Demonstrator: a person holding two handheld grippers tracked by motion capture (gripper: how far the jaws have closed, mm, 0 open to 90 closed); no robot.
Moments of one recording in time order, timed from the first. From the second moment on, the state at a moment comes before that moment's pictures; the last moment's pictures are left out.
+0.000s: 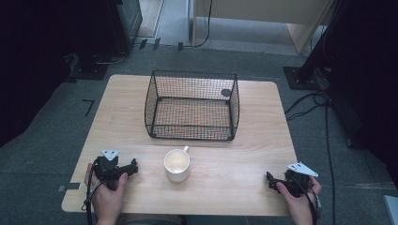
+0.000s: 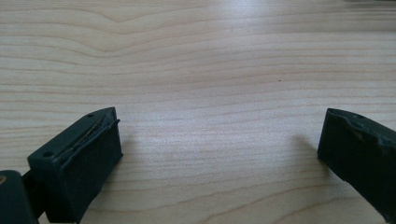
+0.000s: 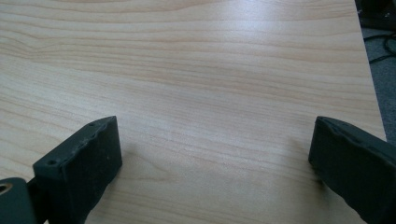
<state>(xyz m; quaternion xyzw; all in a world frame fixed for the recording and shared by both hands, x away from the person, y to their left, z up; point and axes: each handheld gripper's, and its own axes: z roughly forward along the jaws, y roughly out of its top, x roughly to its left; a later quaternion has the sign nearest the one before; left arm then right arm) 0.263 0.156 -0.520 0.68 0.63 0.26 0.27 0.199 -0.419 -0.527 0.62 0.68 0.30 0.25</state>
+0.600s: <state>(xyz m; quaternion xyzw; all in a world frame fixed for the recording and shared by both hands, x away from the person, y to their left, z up) 0.263 0.156 -0.520 0.68 0.63 0.26 0.27 0.202 -0.393 -0.492 0.58 0.68 0.36 0.26</state>
